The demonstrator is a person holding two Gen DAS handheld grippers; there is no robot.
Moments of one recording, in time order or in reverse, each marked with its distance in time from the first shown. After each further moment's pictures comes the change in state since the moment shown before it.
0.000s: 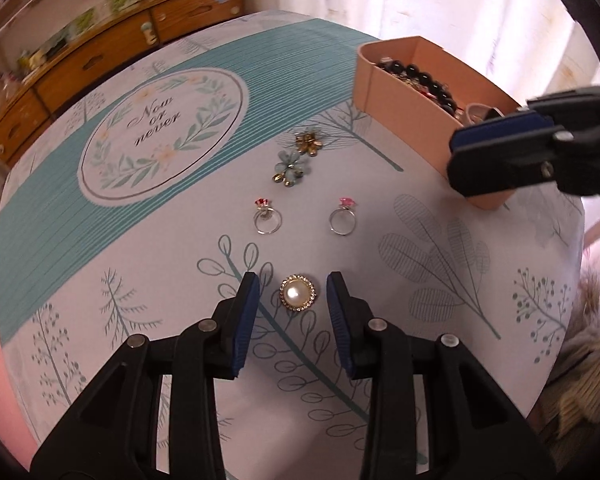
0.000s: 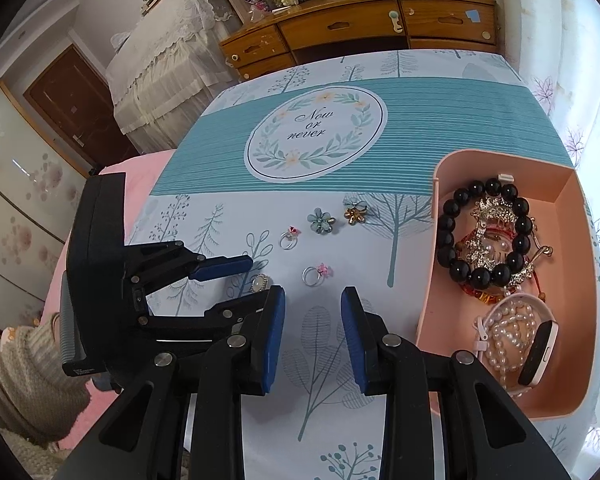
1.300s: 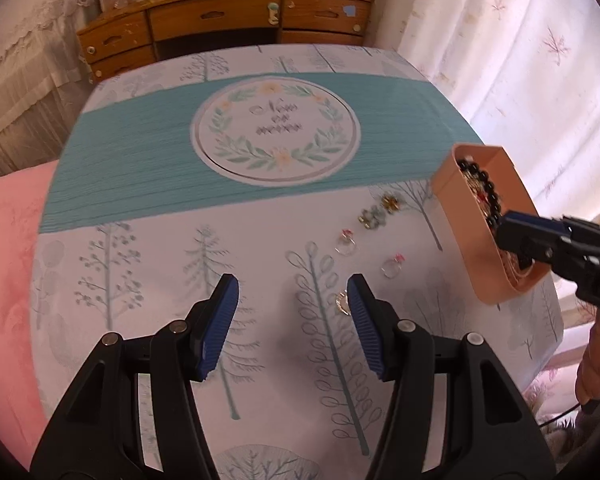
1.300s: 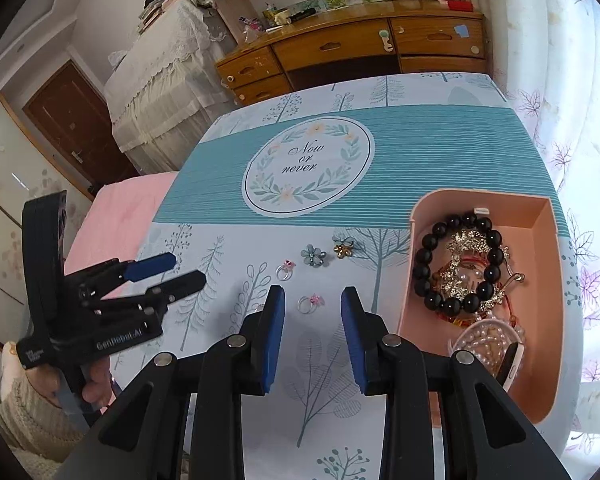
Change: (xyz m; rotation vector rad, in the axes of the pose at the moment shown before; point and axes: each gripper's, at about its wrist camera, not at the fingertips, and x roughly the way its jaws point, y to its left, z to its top) left arm -0.065 0.041 -0.001 -0.461 -0.014 0.120; right arm -0.029 0.004 0.017 0.022 -0.060 -0.029
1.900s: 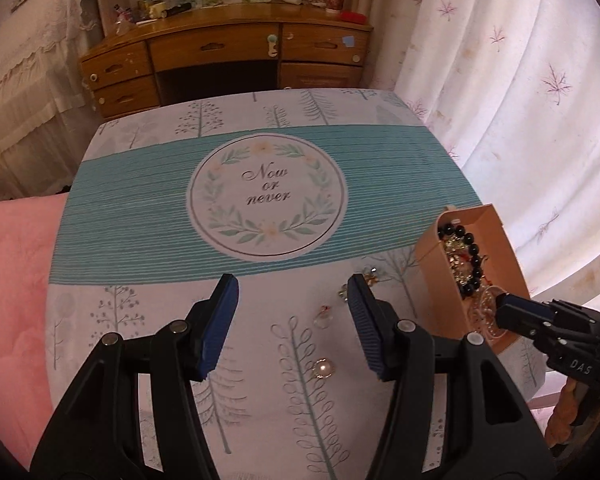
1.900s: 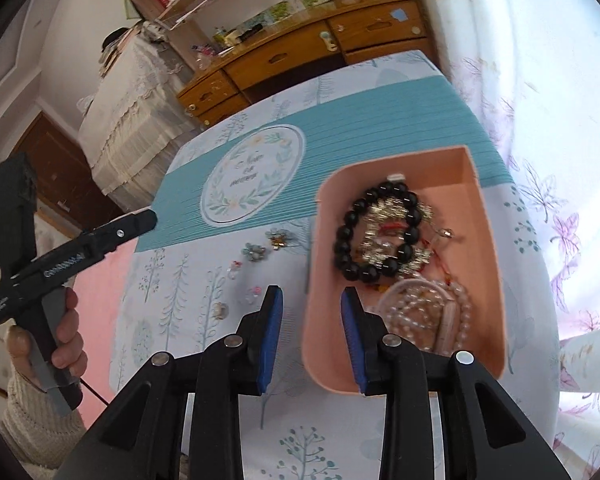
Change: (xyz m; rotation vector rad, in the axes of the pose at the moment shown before) left arm -0.028 -0.006 0.060 -0.023 -0.088 0.041; right arm -0.023 -0.068 -0.024 0.185 -0.050 -0.015
